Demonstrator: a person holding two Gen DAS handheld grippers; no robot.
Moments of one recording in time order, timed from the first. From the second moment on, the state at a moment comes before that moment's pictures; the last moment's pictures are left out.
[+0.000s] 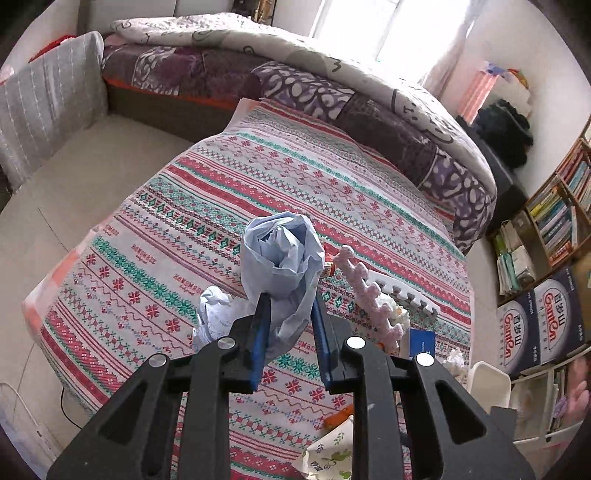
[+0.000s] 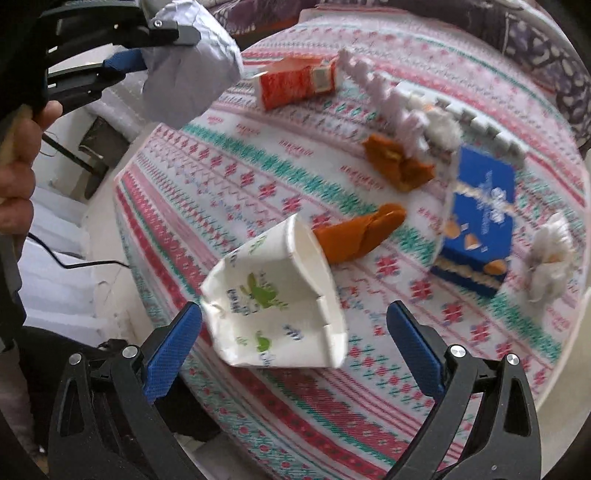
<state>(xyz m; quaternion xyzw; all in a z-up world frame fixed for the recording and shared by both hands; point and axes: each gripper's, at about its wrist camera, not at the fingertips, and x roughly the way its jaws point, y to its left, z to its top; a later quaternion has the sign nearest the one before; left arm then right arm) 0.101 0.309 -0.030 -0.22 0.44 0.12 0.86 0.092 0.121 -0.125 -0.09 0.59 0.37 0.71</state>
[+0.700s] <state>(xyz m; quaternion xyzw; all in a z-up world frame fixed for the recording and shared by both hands) 0.083 0.344 -0.020 -0.26 0.42 0.15 0.86 0.082 0.135 -0.105 -0.07 0.54 0.42 0.72</state>
